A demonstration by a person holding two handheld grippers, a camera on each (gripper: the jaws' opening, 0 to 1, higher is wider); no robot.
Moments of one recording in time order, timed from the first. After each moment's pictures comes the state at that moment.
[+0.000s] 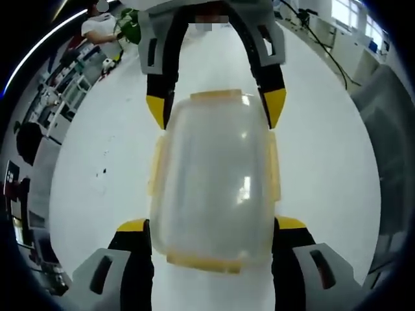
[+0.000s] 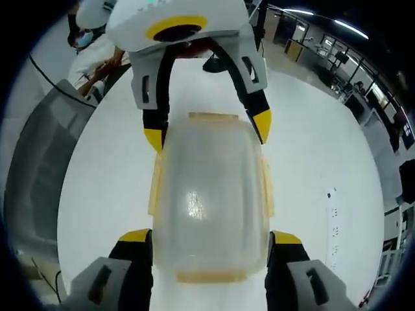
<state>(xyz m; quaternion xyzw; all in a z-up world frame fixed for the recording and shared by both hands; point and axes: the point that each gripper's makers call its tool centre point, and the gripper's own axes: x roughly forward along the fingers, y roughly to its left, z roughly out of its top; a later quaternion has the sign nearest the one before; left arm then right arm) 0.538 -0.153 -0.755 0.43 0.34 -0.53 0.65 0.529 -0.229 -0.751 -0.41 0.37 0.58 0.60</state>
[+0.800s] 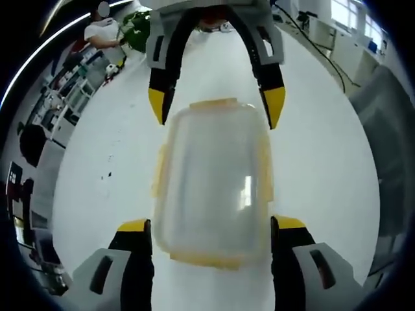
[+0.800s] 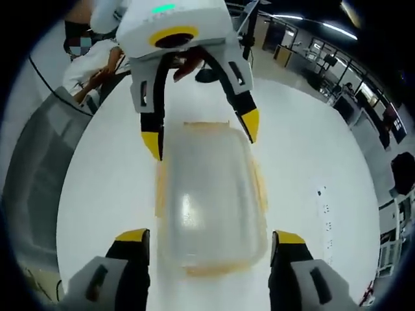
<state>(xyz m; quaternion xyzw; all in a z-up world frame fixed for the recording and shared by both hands) 0.530 -0.152 -0.740 0.41 0.32 -0.53 0.67 0.523 -0.235 -0.736 -0.38 0.35 0.56 0.65</state>
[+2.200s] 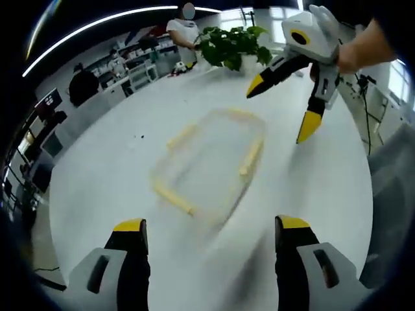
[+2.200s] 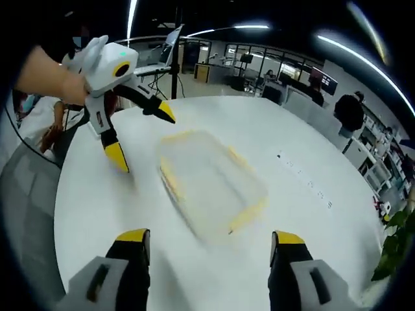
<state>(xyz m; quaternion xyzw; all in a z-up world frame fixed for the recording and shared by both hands) 0.484 -0.108 -0.740 0.24 0.32 -0.41 0.82 0.477 -0.266 -0.730 -0.24 0.32 0.41 0.82</state>
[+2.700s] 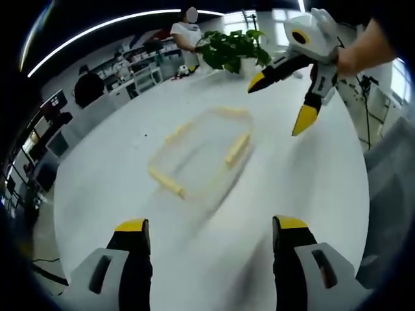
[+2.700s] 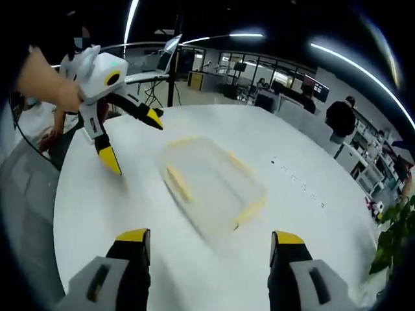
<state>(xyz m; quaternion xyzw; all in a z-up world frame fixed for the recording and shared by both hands) 0.458 -0.097 -0.731 0.23 0.30 -0.39 0.84 0.460 -0.267 -0.719 -0.23 0.29 0.40 0.84</state>
